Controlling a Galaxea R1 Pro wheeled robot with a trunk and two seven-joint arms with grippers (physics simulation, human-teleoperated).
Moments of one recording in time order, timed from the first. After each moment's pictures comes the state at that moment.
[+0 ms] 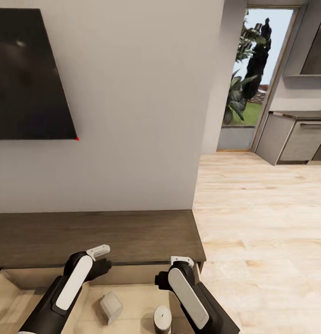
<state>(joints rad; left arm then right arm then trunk) -0.39 0.07 -0.13 -1.27 0.85 0.91 0.79 -0.41 0.17 0.55 -1.22 -0.96 0.84 -0.99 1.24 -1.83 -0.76</state>
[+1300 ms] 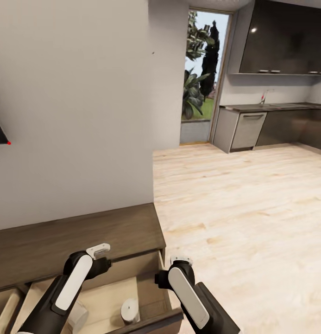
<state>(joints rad) -0.39 0.07 -0.13 -1.29 0.85 0.91 0.78 -0.41 0.17 0.55 -1.24 -0.96 0.84 -1.00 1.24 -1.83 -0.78</state>
